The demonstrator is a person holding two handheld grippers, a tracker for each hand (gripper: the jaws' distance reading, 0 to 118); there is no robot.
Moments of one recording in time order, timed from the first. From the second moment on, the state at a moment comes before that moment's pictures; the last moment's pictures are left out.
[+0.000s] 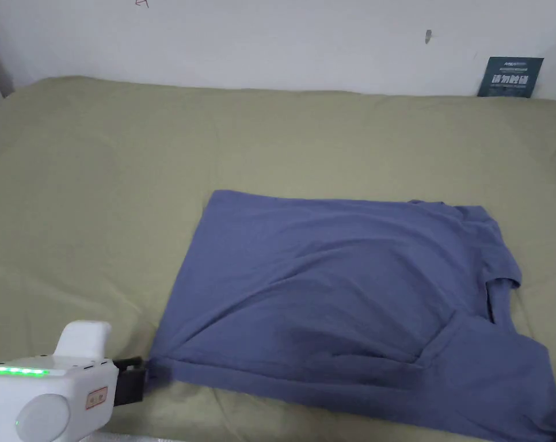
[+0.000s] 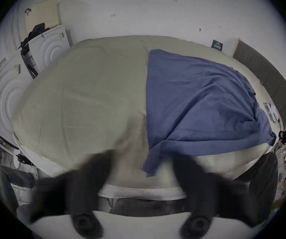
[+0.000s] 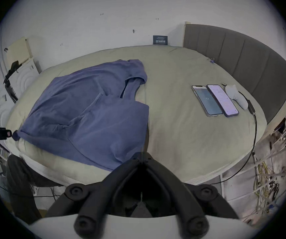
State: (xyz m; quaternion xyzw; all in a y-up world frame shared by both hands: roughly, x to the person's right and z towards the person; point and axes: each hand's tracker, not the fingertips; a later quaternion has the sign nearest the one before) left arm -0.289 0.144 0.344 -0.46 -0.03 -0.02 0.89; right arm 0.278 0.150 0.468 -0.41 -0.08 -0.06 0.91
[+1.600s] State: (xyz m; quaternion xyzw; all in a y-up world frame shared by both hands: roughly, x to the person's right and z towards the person) left arm -0.266 0.181 0.205 -0.45 -0.04 -0.01 0.89; right arm 0.311 0.186 0.306 -0.40 -0.05 -0.02 0.91
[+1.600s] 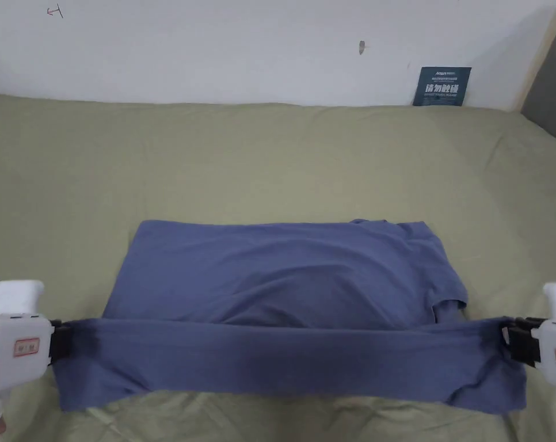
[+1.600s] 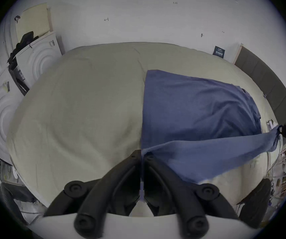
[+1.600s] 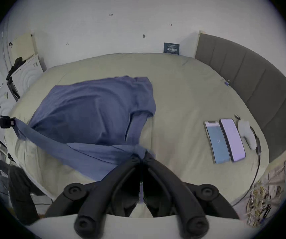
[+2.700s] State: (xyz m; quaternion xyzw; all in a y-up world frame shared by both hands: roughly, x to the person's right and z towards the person) left arm -0.265 0.130 0.202 -0.50 -0.04 0.05 0.87; right arm 0.318 0.146 0.338 -0.43 -0.08 -0.07 0.90
